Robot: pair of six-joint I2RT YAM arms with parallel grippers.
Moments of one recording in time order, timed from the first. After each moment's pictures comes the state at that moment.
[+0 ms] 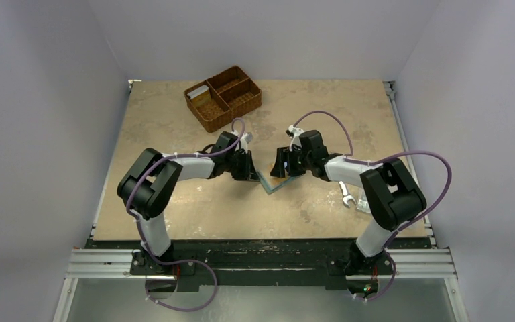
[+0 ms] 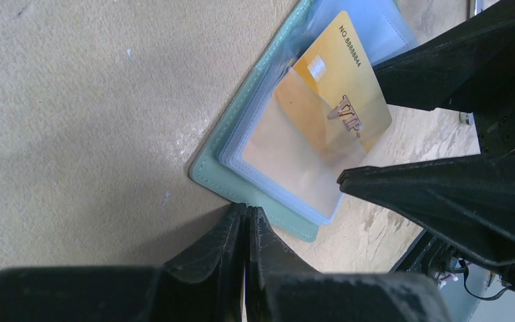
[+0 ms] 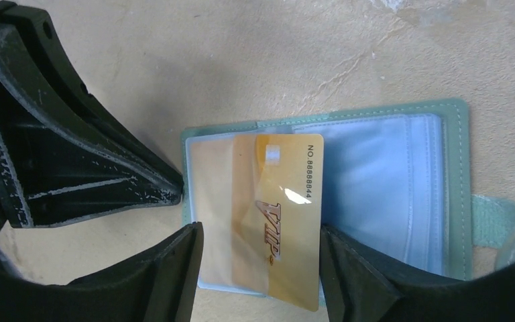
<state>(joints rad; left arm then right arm) -0.55 1.83 0.92 0.06 0.42 -0.56 0.47 1.69 0.82 0.08 -0.35 0.35</state>
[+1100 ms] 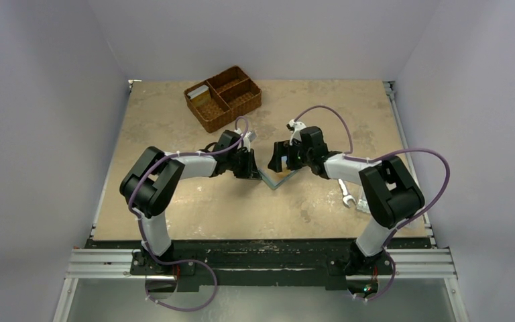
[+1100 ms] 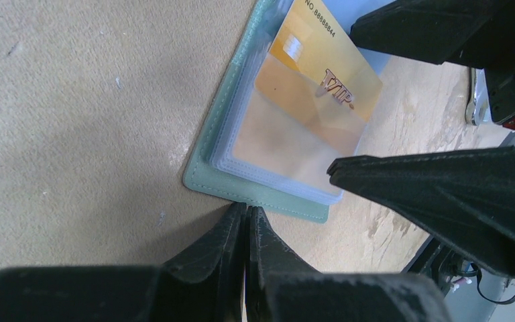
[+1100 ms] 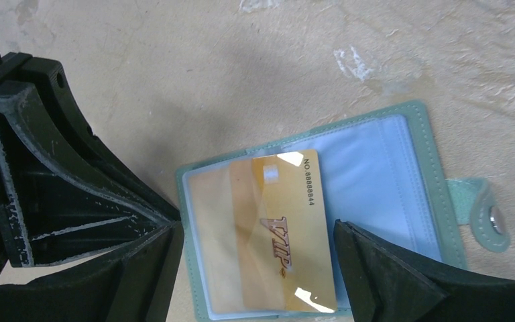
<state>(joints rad) -0.55 1.85 0.95 0.06 0.41 -0.52 0.46 1.70 0.85 0.16 -0.29 0.30</state>
